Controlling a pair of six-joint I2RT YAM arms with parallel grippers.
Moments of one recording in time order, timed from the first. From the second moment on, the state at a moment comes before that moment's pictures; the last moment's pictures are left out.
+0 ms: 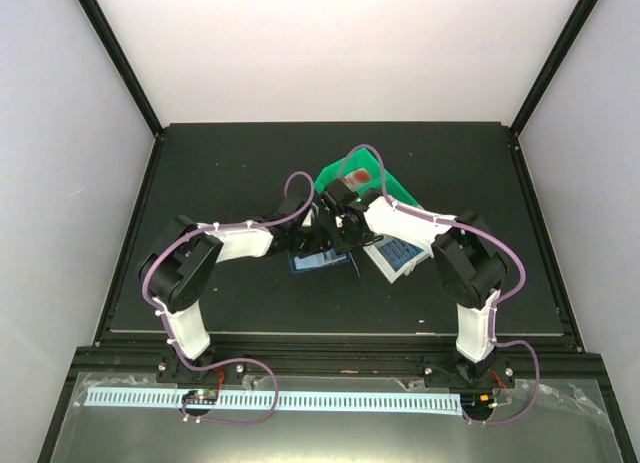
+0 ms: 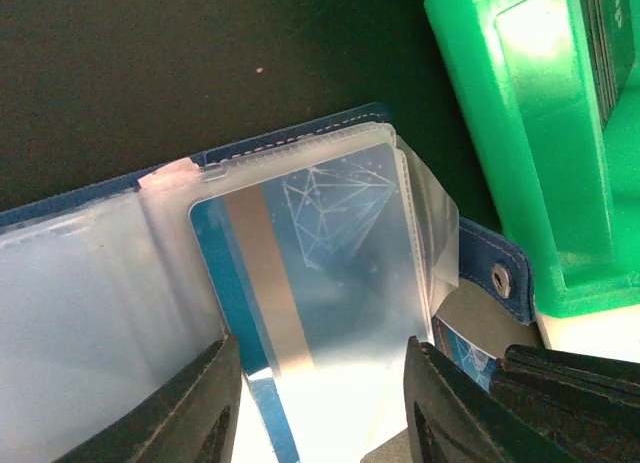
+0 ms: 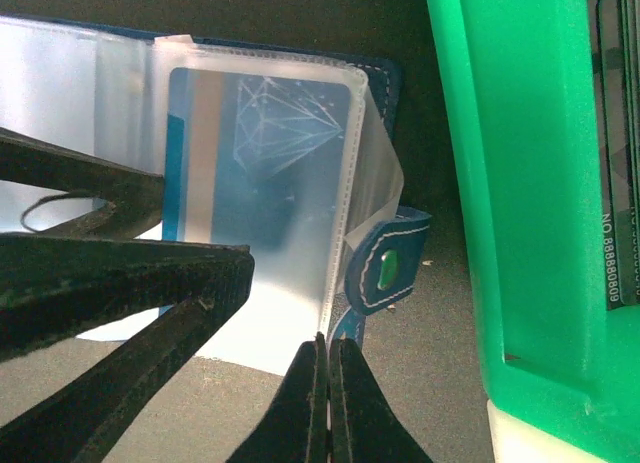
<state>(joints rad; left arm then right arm) -0.61 1.79 0.92 -0.06 0.31 -0.81 0.76 1.92 1.39 -0.79 0.02 0.36</state>
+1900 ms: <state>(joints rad) -0.40 1.38 0.67 -0.33 0.30 -0.66 0.59 1.87 1.27 -0.26 -0.49 0.54</state>
